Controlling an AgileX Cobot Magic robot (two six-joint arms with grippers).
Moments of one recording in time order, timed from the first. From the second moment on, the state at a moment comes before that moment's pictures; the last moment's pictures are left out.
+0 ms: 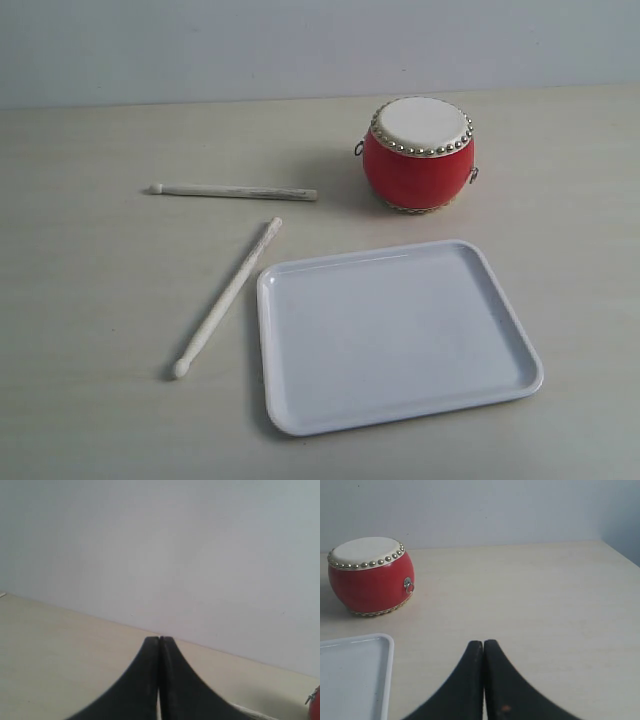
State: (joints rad) left arm 0.01 0.02 0.00 0.34 0.00 -0.63; right arm 0.02 0.01 0.00 -0.17 0.35 0.15
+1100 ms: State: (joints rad) left arm -0.18 1.49 -0.79 1.75 0.16 -1.30; right arm 0.02 0.01 0.00 -0.17 0.35 0.15
